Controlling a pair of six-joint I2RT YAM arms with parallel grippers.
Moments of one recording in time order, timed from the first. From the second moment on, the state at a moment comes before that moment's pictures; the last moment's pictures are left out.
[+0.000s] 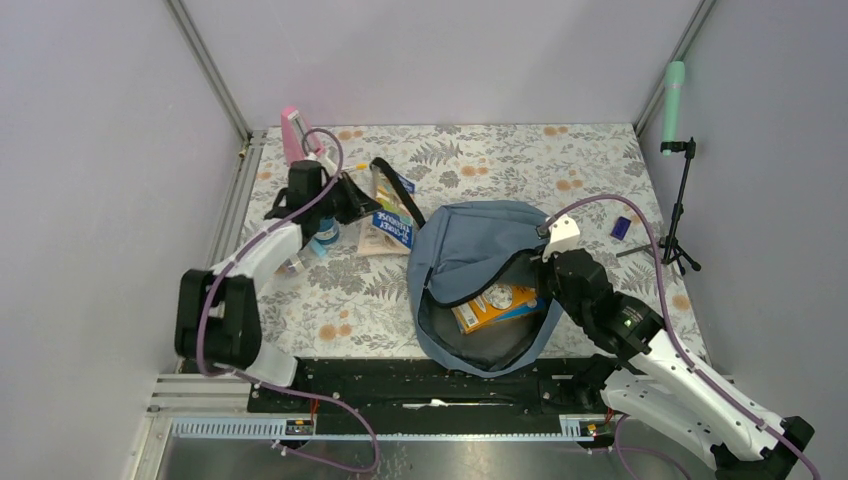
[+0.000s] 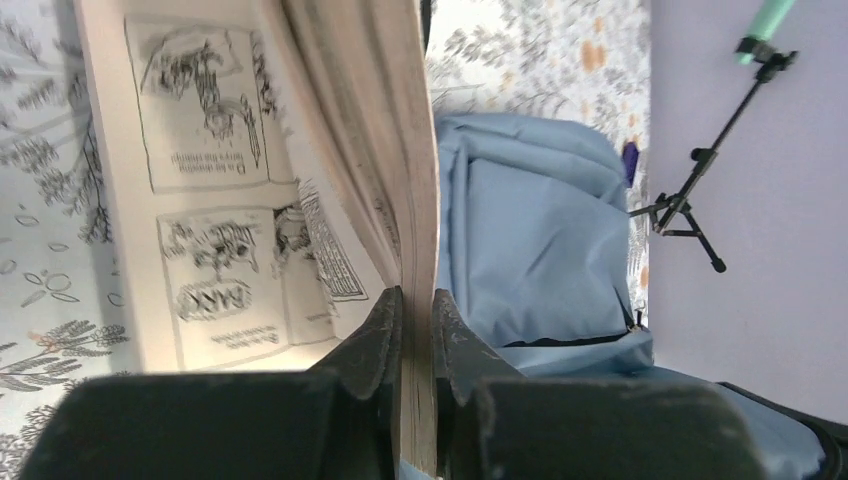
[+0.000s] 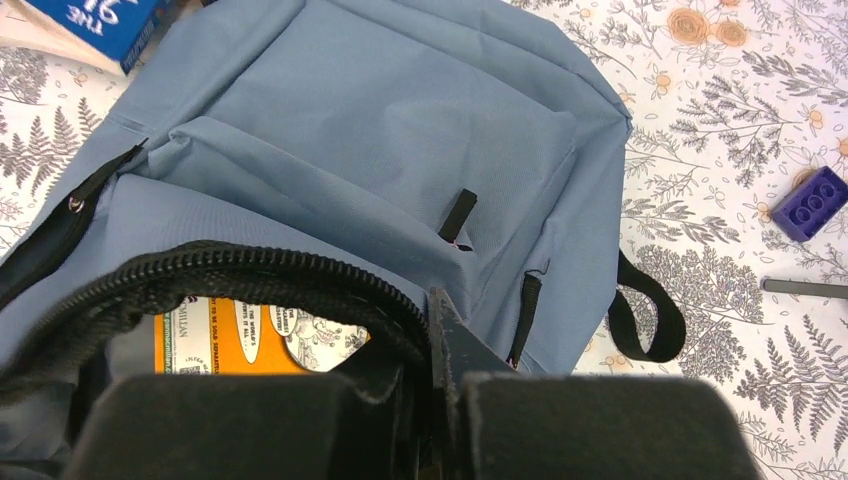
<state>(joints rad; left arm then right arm) -0.17 1.53 0.97 -0.05 0.51 -0.68 0.74 0.66 0.67 -0.53 0.40 0.17</state>
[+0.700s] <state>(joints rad) -0.16 0.90 0.93 -0.31 0.42 -0.41 0.74 0.73 0.79 -0.57 0.43 0.17</state>
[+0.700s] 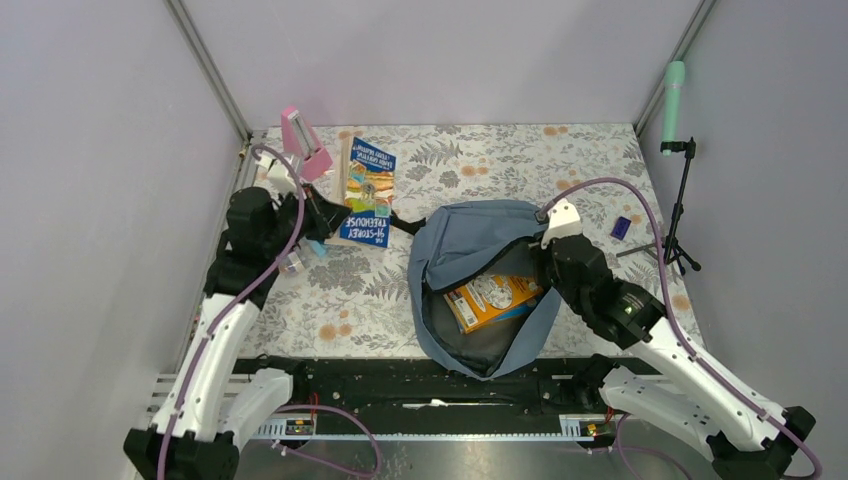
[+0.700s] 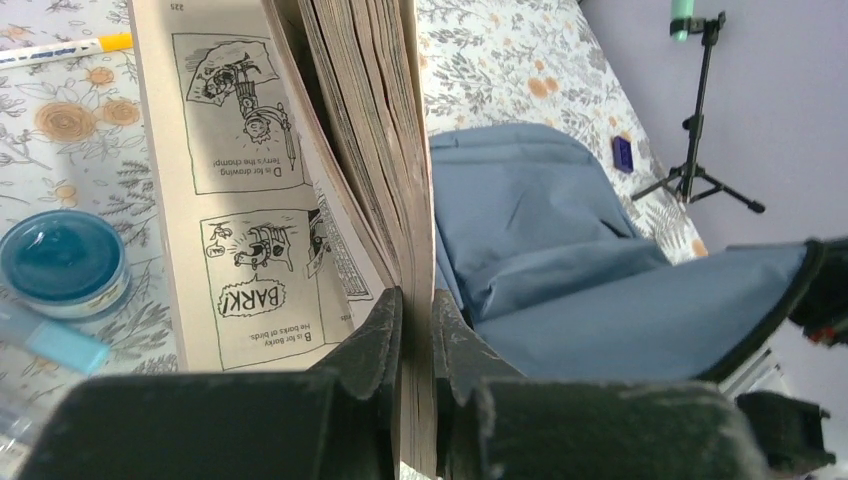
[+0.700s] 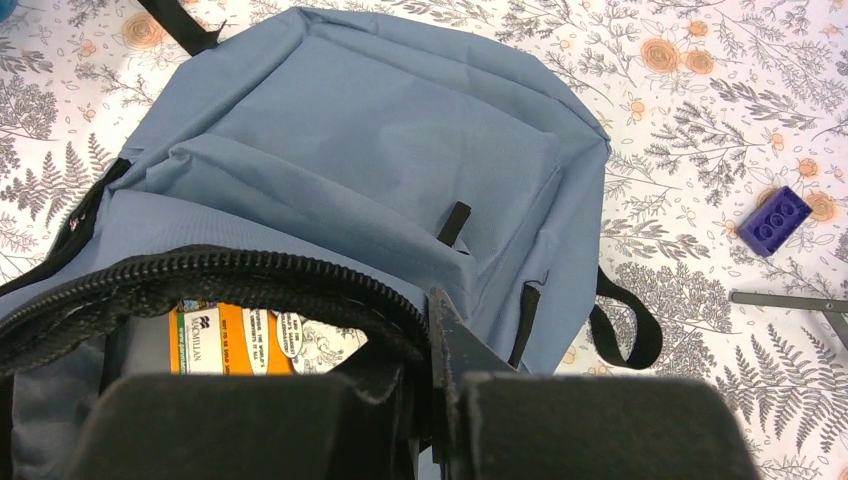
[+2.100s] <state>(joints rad) -0.54 0.65 1.02 -0.68 0.96 -0.37 0.74 1.24 1.26 -0.70 0.60 0.20</state>
